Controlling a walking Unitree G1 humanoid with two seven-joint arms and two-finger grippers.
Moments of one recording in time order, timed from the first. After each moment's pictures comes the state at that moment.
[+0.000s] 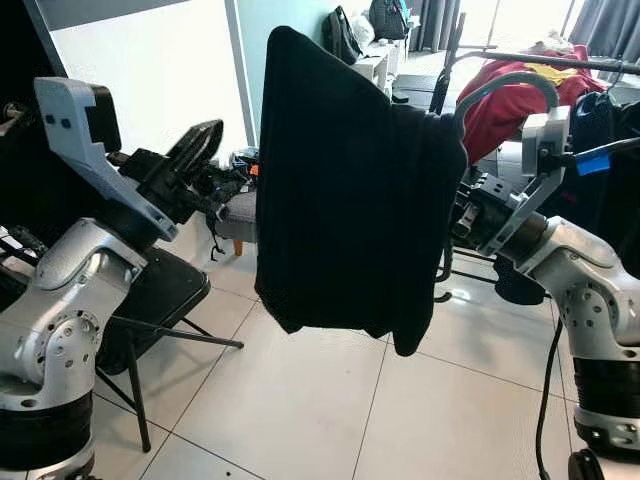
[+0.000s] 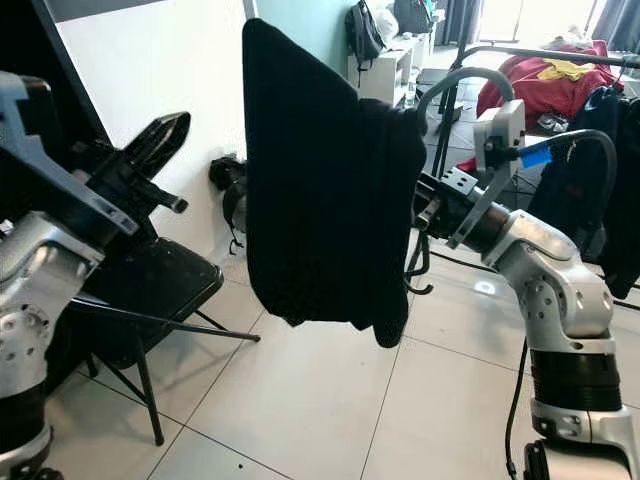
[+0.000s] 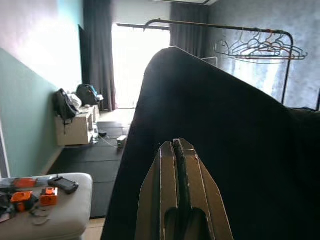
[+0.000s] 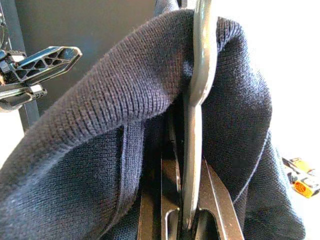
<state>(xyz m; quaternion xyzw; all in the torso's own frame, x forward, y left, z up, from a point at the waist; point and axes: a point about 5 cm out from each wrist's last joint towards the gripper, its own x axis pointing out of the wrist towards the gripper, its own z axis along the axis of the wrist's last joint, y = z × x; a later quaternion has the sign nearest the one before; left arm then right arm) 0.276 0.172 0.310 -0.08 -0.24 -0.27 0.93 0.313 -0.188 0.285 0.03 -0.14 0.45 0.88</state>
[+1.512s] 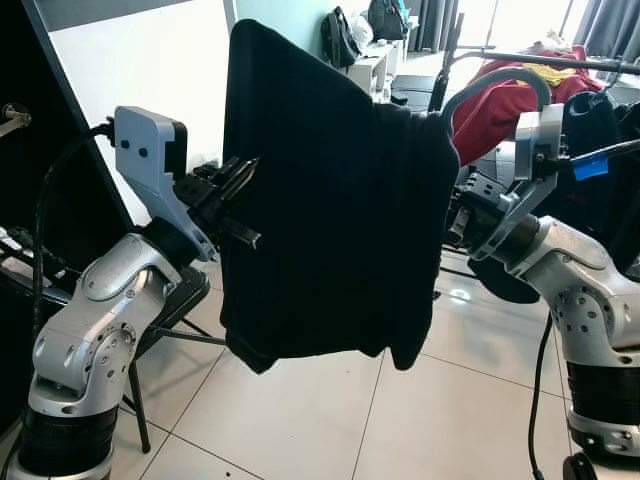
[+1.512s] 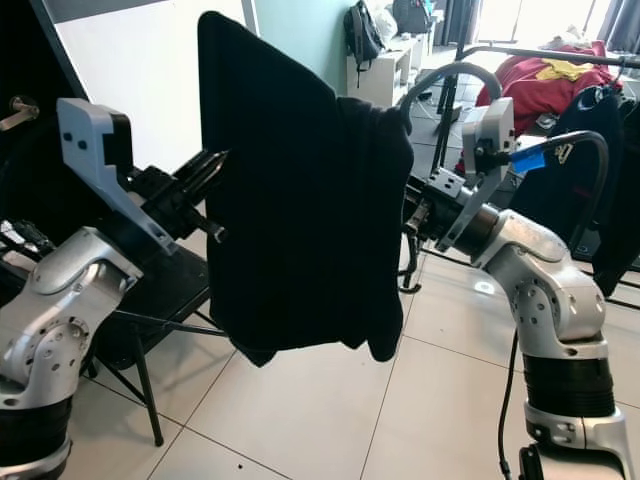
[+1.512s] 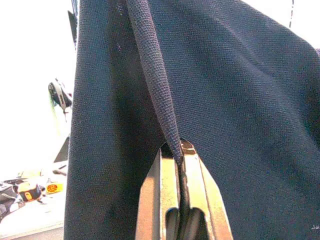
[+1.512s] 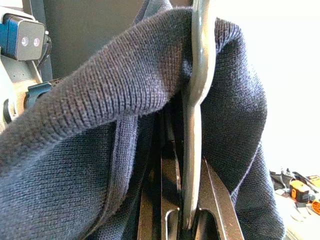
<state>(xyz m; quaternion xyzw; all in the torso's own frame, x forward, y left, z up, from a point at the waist) 0.281 0.146 0.291 -0.03 -0.21 -0.28 0.94 0.304 -0.173 0.290 0.02 -0.15 0.47 0.87</state>
